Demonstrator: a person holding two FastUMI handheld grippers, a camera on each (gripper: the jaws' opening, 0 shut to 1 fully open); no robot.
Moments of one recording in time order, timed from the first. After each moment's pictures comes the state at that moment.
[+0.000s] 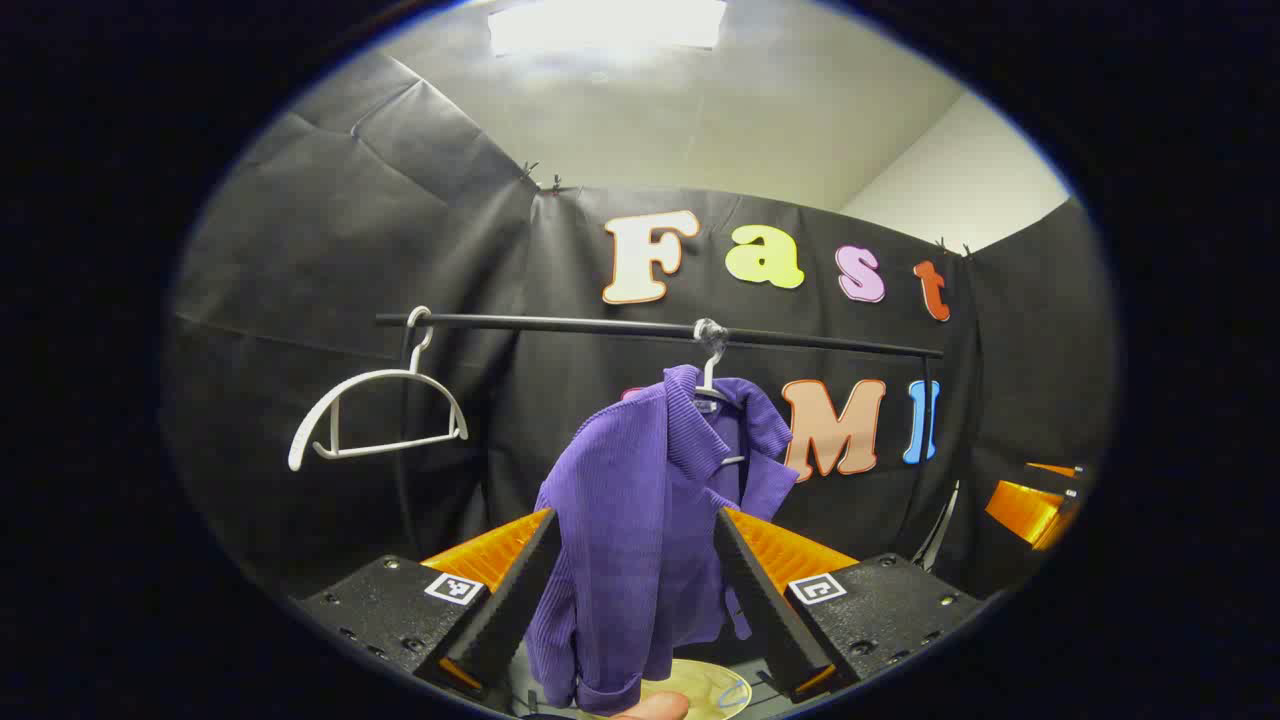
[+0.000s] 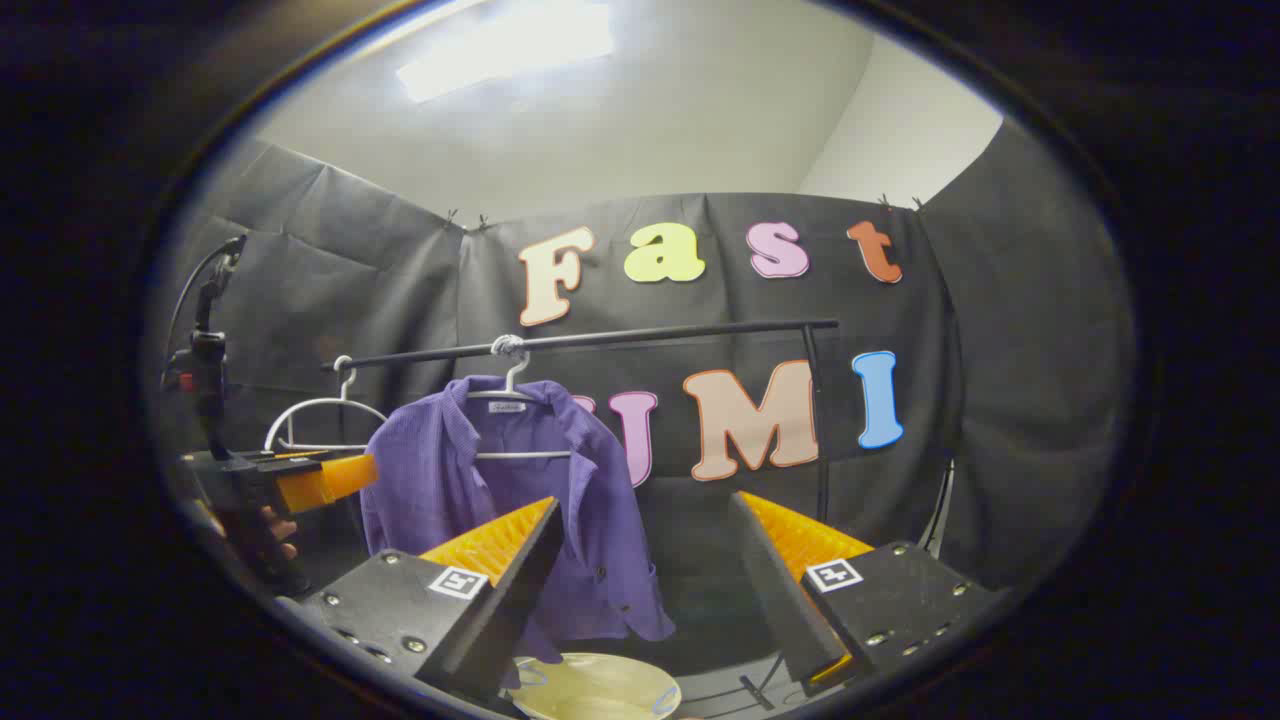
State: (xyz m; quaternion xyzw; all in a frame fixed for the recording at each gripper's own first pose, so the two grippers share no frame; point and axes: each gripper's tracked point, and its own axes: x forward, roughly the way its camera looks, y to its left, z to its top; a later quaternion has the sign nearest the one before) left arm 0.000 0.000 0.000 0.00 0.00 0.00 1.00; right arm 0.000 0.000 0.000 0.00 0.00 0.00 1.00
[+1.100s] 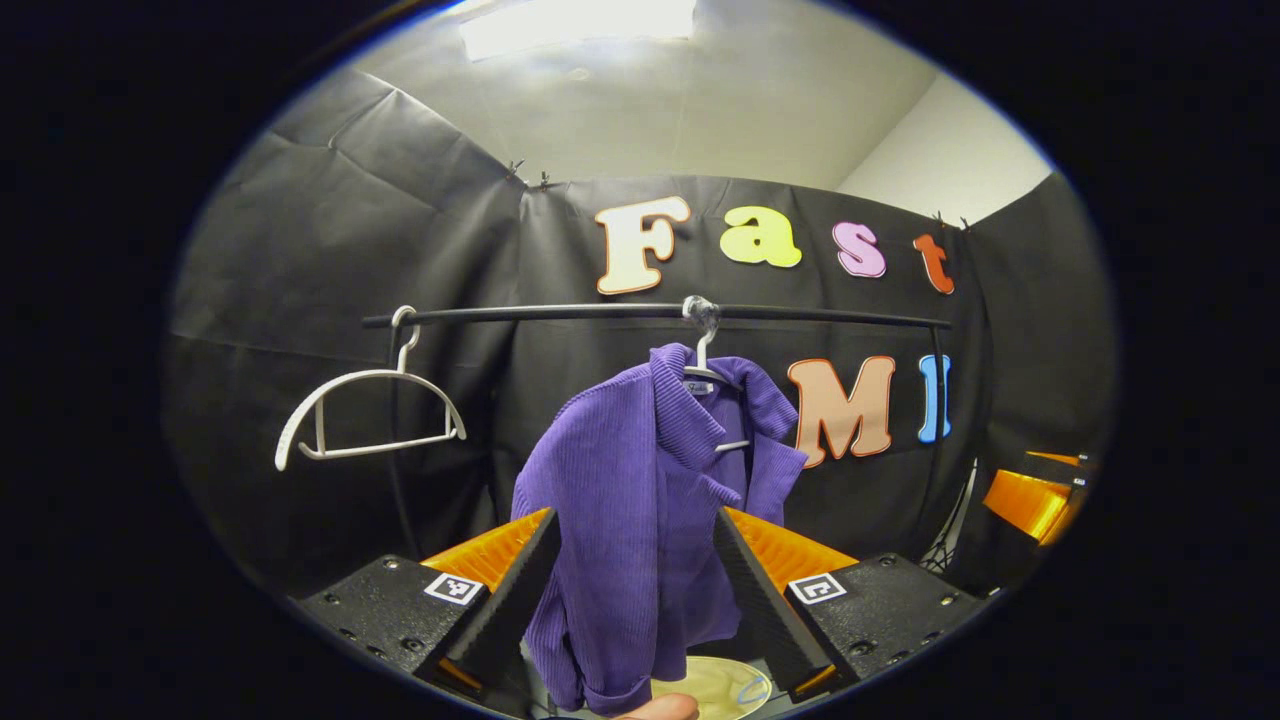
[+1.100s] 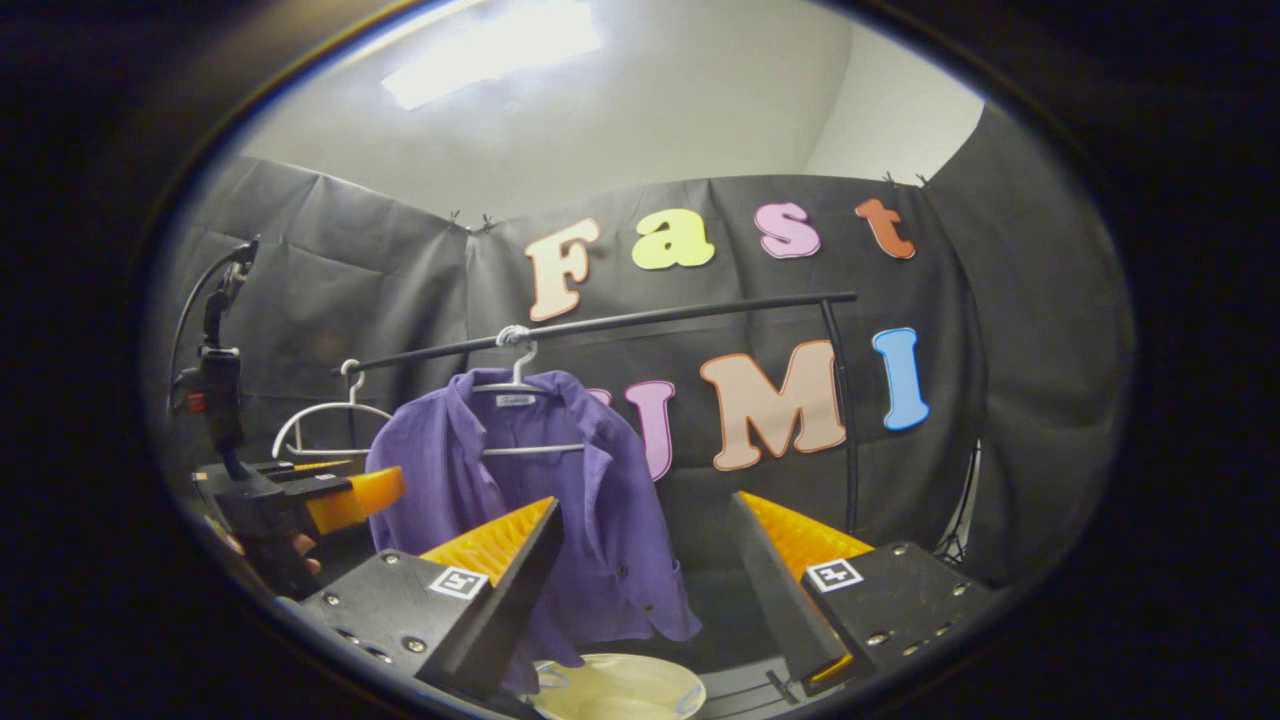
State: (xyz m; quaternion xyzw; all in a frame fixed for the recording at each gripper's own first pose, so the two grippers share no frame) left arm 0.022 -0.016 -0.020 0.03 0.02 0.02 1.00; right arm 0.018 -0.005 -0.011 0.02 0.02 0.03 1.00
